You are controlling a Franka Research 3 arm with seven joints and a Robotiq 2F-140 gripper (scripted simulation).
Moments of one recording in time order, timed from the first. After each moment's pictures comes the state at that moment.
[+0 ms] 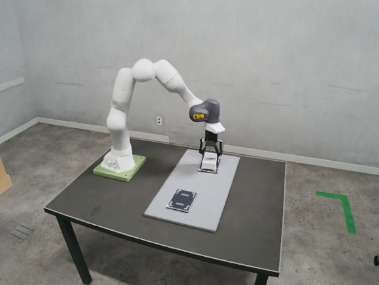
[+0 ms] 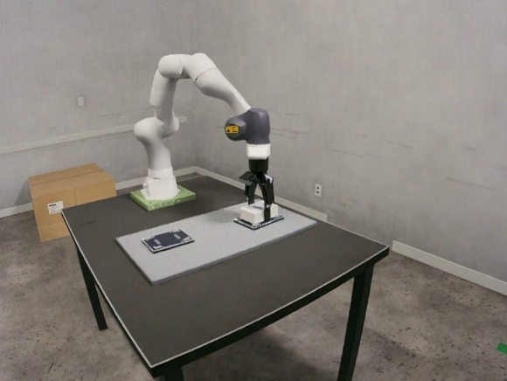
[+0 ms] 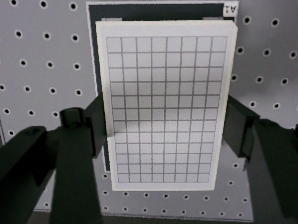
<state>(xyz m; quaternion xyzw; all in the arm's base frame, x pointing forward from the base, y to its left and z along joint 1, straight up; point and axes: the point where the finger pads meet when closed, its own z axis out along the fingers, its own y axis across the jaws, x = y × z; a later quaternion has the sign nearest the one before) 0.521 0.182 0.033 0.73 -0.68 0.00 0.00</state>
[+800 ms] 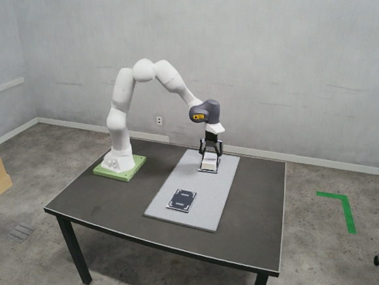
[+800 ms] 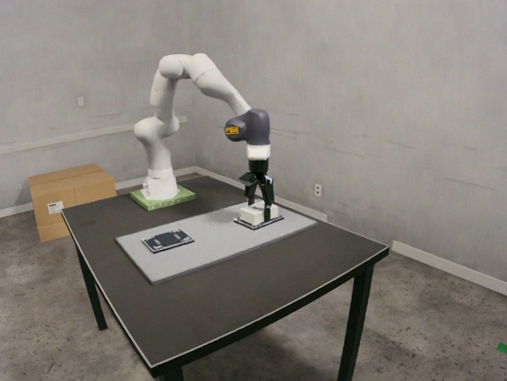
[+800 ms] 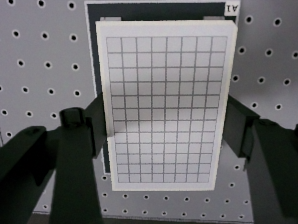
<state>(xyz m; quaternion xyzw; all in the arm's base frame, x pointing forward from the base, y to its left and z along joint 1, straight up) 0.521 0.182 0.029 0.73 -0.68 0.00 0.00</state>
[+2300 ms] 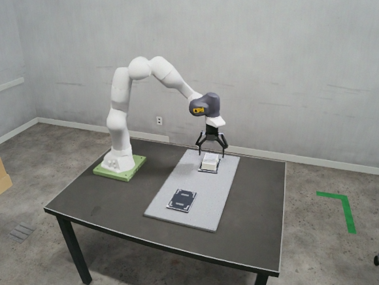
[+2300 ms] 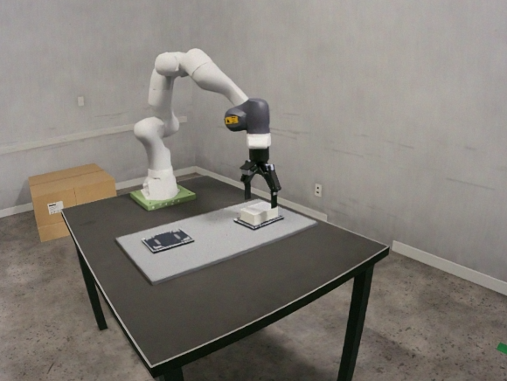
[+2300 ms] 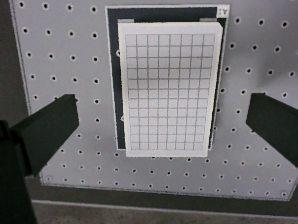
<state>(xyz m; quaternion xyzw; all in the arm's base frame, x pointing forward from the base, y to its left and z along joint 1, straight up) 0.526 0.186 0.071 0.73 -0.68 0.01 -0.01</state>
